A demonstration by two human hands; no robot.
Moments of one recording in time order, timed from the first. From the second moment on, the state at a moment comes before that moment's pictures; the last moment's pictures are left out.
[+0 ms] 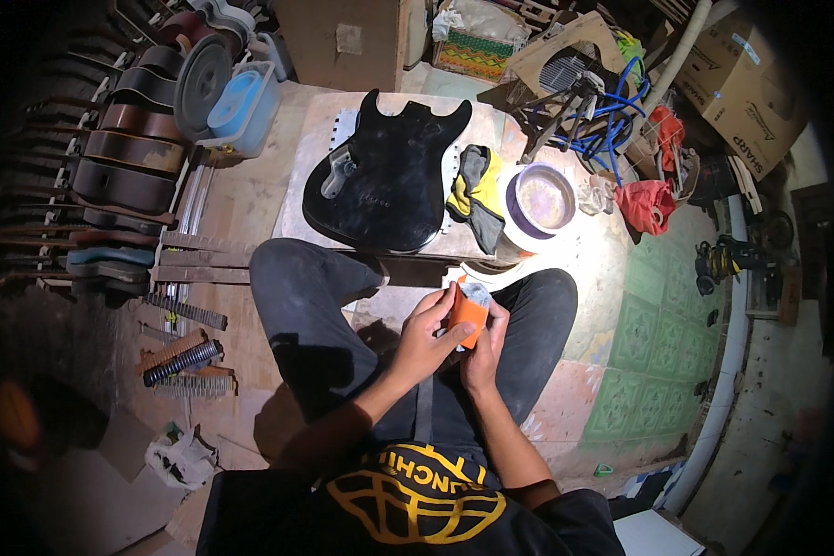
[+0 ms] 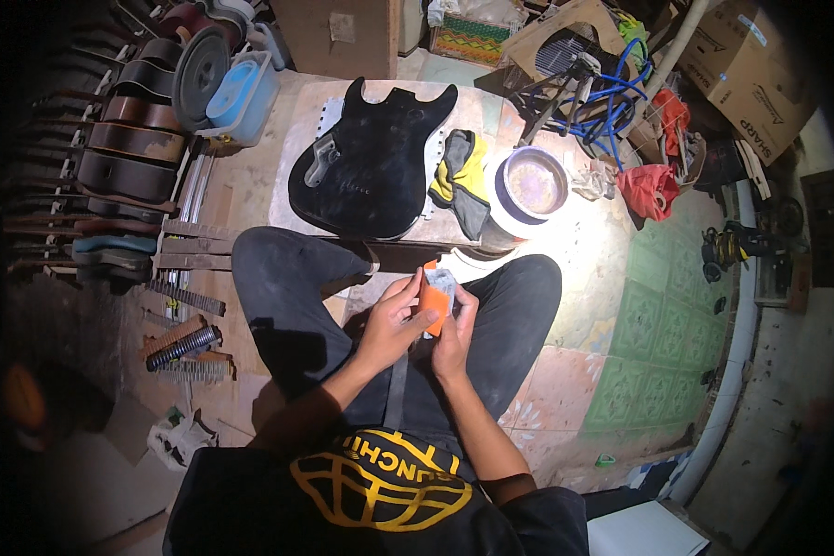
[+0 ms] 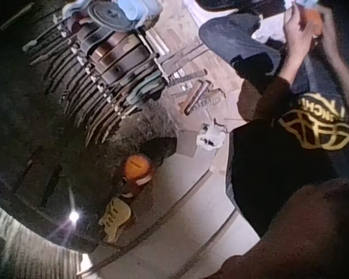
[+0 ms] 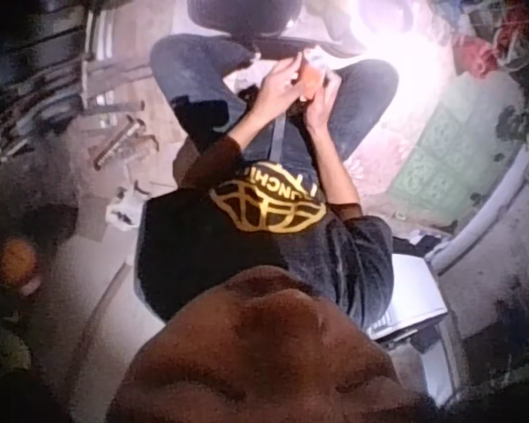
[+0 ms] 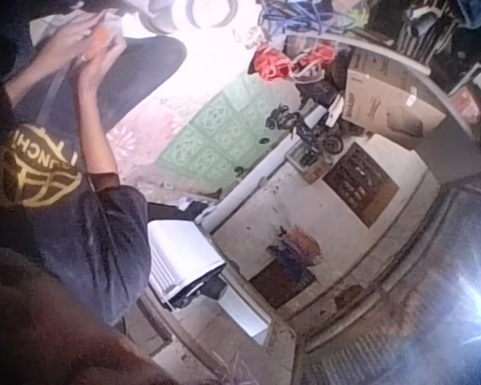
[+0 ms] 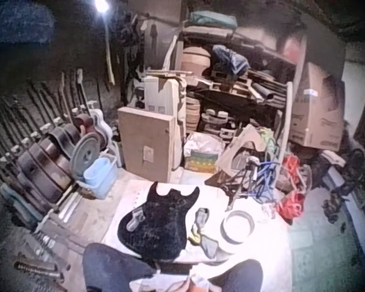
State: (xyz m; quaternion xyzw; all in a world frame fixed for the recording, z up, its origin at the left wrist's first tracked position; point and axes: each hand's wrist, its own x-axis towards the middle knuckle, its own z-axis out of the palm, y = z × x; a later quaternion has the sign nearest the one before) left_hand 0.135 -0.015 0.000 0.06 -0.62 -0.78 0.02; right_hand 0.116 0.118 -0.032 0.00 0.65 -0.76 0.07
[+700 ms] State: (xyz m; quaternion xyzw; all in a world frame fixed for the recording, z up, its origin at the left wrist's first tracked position) left_hand 0.133 -0.037 0.003 0.09 -0.67 -0.74 -0.02; right_hand 0.100 0.098 -0.029 -0.17 0.75 -0.64 -0.03
